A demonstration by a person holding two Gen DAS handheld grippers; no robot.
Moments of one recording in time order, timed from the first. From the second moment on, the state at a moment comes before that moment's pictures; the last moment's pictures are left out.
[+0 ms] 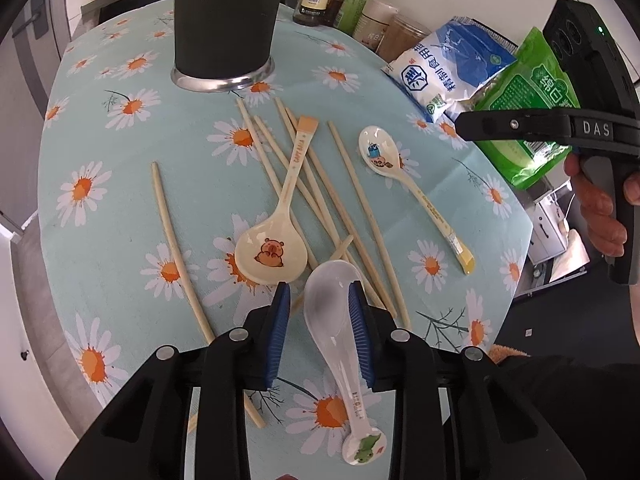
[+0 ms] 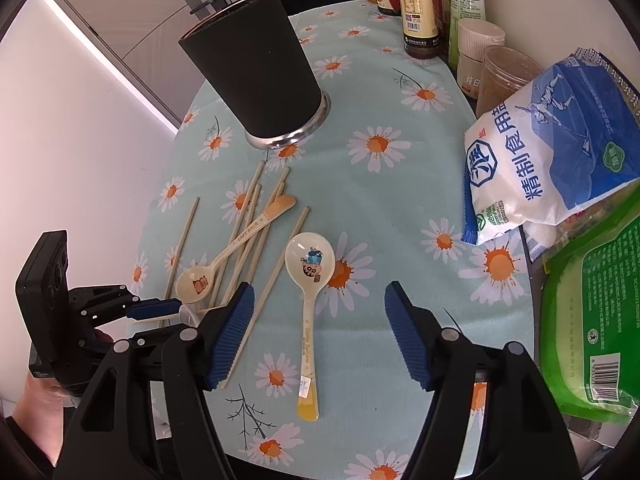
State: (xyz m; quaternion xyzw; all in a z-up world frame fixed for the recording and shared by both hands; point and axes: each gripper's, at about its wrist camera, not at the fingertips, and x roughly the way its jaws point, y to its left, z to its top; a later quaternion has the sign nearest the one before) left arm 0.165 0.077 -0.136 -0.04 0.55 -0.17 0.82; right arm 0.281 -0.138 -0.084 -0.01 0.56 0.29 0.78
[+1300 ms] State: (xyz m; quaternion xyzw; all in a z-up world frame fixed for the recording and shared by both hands) left arm 0.165 0.092 -0.104 -0.04 0.50 -0.16 0.85; right arm 0.328 -0.090 -0.140 -0.05 0.63 0.34 0.69
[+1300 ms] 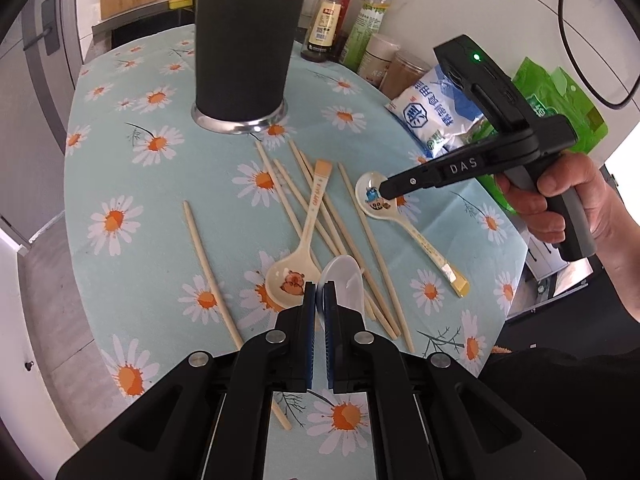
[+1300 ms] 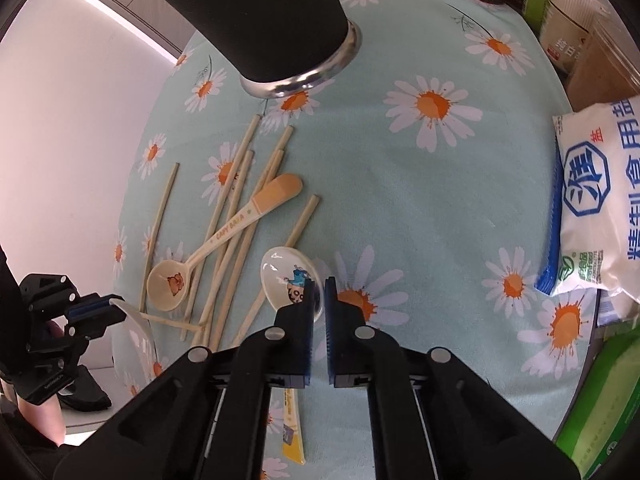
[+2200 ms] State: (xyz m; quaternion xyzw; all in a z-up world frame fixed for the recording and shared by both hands) left arm 0.199 0.119 -0.035 -0.07 0.41 -0.10 0.90; right arm 0.316 -0.079 -0.013 -0.06 0.48 0.39 0.78
